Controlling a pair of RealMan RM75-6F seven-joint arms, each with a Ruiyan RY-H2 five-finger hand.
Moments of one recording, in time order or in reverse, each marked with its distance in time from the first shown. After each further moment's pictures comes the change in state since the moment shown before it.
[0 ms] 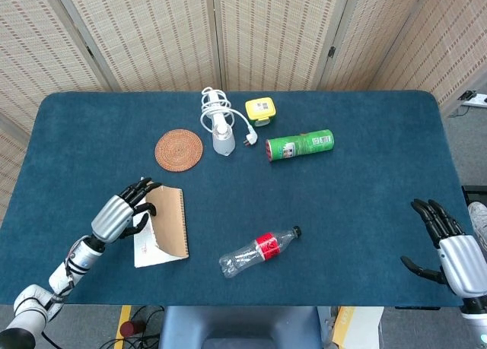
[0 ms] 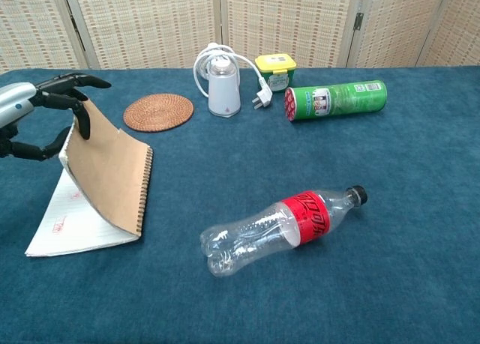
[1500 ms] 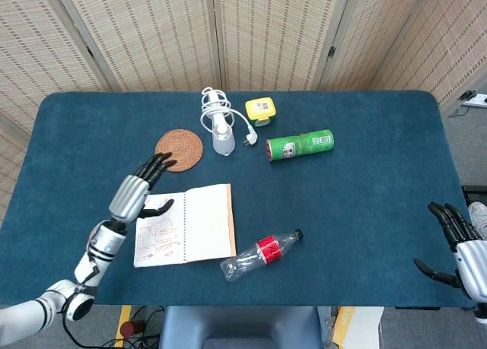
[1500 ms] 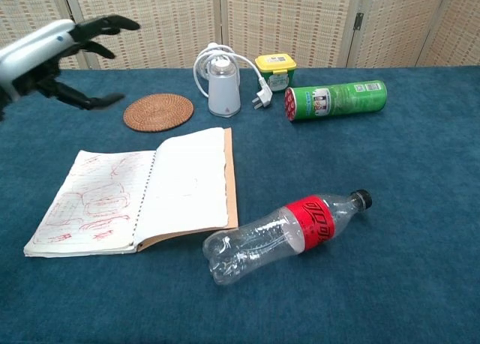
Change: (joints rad) left arm -0.090 0.305 -0.193 -0.875 -0.220 -0.260 0.439; right arm -0.024 -0.020 -0.006 0.106 0.017 0.028 0.110
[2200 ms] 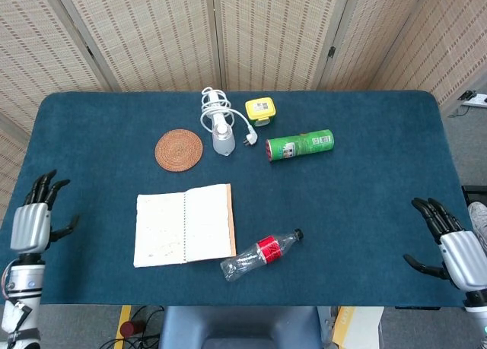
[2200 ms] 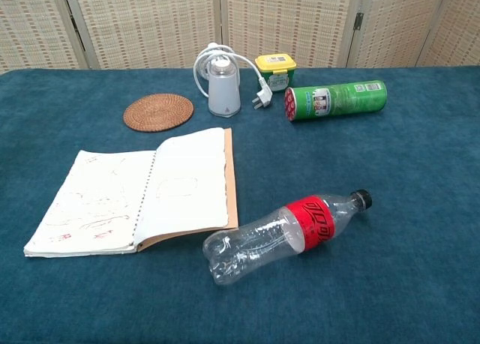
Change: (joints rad) left arm 0.343 0.222 0.001 -0.235 -0.222 0.156 0.287; right arm 0.060 0.009 0.003 -0.007 -0.009 -0.082 -0.015
